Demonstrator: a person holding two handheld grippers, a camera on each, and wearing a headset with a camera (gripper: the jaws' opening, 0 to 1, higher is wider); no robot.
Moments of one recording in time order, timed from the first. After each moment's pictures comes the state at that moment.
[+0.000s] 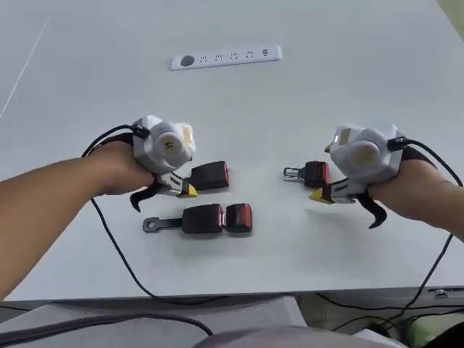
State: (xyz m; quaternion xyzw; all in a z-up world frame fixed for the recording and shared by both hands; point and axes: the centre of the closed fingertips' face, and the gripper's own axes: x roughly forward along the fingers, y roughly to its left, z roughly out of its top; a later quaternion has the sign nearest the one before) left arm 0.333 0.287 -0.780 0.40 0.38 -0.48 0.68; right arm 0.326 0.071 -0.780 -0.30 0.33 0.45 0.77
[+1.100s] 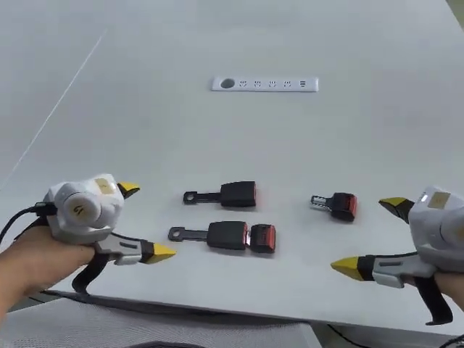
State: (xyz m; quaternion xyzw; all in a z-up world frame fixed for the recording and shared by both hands) left arm 0.252 0.397 -0.728 0.20 0.36 -0.33 0.85; right arm 0.257 0.073 -0.730 -0.16 0.31 0.43 0.83
